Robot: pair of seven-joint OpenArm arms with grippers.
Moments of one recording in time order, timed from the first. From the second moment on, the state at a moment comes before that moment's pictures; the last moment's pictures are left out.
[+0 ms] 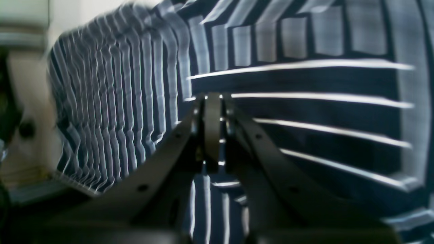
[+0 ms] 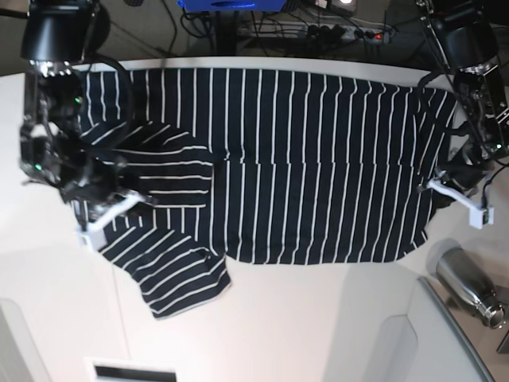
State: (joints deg) left arm -0.4 -19.8 -27.1 73.6 -24.3 -20.9 39.5; right arm 2.1 6.4 7.4 82.4 38.3 9.5 -55.7
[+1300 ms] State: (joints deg) left arm -4.6 -20.4 -17.8 63.1 -24.2 -12.5 31.9; right arm 19.7 18.0 -2.3 47.5 38.1 0.7 -28.3
